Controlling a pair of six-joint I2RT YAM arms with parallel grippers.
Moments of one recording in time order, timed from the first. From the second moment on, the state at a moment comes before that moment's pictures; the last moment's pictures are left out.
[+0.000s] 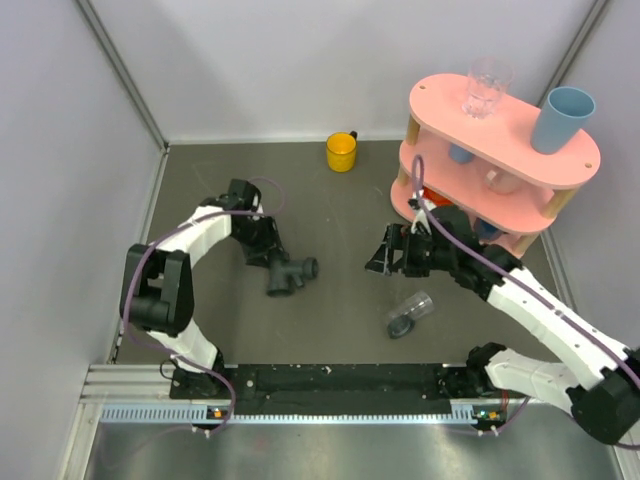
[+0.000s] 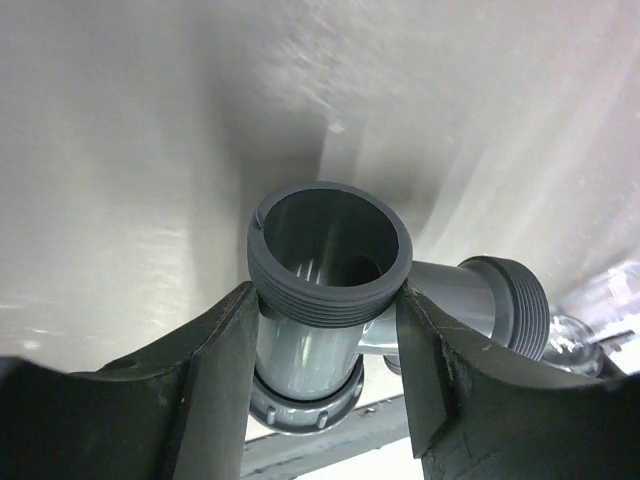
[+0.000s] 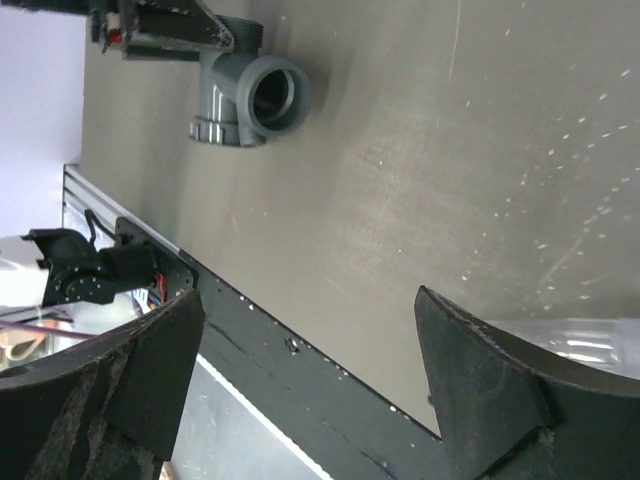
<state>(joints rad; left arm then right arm) -0.19 1.68 1.14 -0.73 0.29 -0.50 0.61 0.98 0.90 -0.56 -0.26 0.63</state>
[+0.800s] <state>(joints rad) -0.27 1.55 0.96 -0.56 0.49 -0.68 0.74 1.51 0.92 -0.14 -0.34 0.69</state>
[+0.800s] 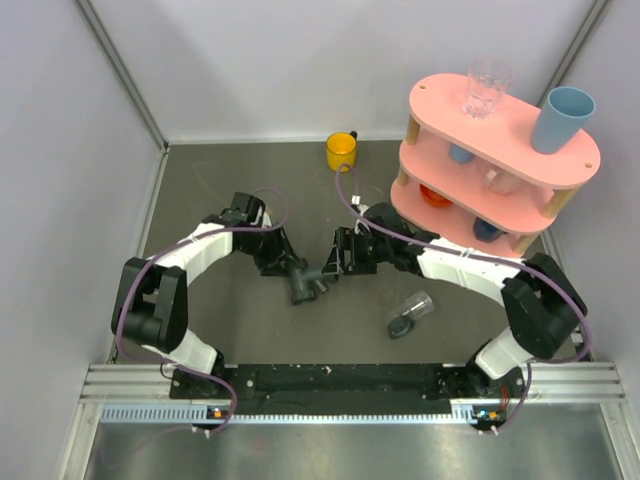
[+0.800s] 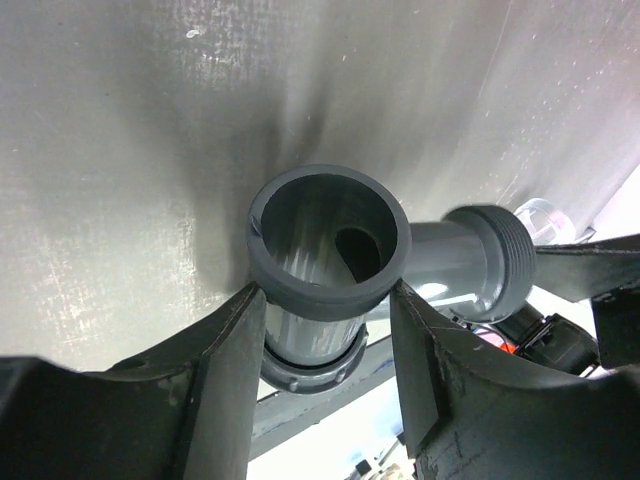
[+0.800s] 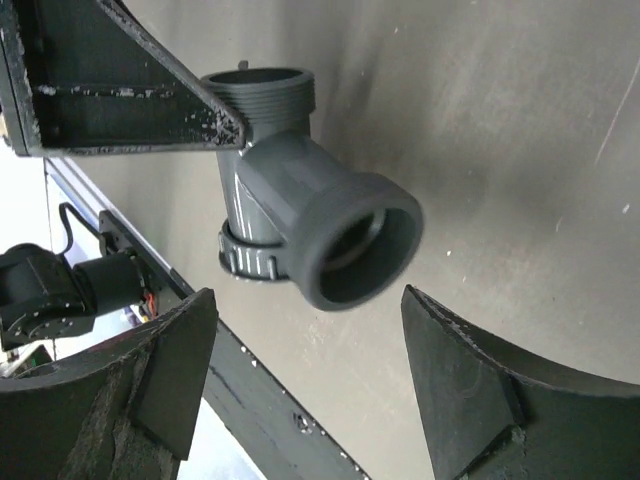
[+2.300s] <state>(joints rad) -0.28 1.54 0.96 -0.61 0.43 -0.63 0.70 1.73 0.98 0.03 -0.57 0.59</state>
